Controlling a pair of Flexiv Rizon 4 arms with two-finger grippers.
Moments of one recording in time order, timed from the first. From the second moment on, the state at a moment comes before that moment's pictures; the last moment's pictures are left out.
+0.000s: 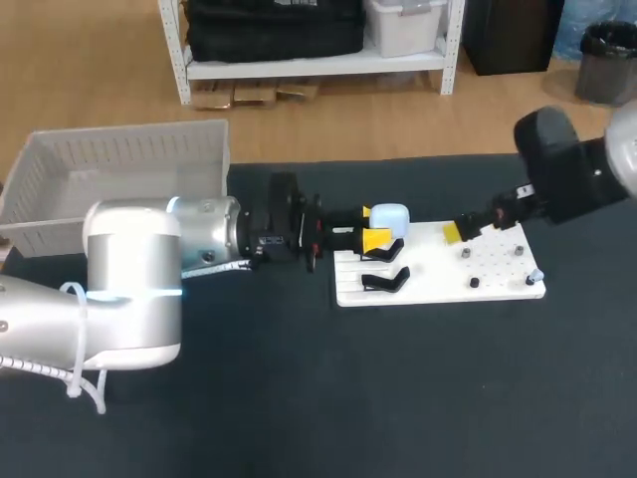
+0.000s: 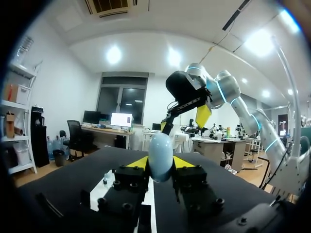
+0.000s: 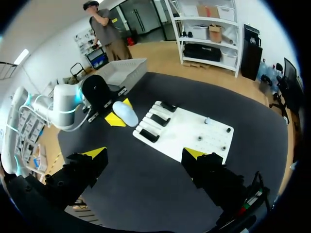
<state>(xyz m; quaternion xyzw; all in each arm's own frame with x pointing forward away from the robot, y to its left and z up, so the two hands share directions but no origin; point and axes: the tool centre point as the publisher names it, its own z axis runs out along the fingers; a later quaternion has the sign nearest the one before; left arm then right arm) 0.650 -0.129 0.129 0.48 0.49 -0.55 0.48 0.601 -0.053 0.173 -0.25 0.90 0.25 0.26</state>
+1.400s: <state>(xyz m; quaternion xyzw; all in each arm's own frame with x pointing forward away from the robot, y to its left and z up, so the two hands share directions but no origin) 0.654 -0.127 0.123 0.48 0.49 -0.55 0.47 0.638 0.009 0.142 -0.21 0.91 0.28 0.22</state>
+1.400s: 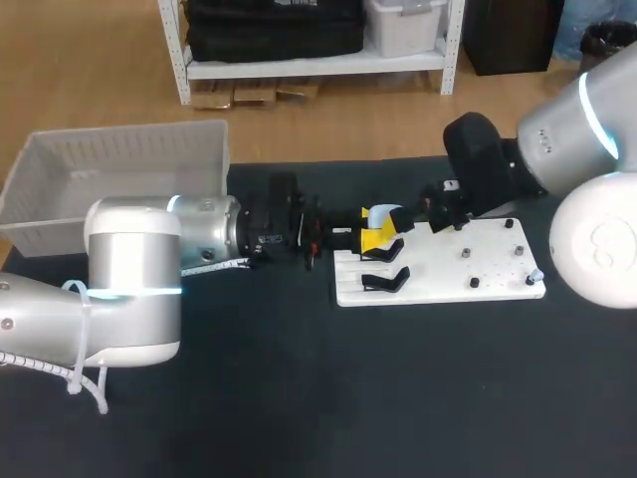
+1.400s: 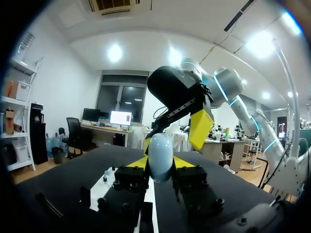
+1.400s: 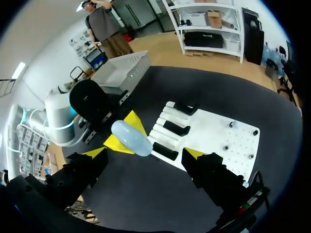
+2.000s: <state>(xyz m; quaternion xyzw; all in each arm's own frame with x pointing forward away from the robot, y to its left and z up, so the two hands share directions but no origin) 0.654 -0.127 0.123 0.48 0.49 -0.55 0.47 0.645 0.006 0.136 -0.21 0.91 0.28 0.22</state>
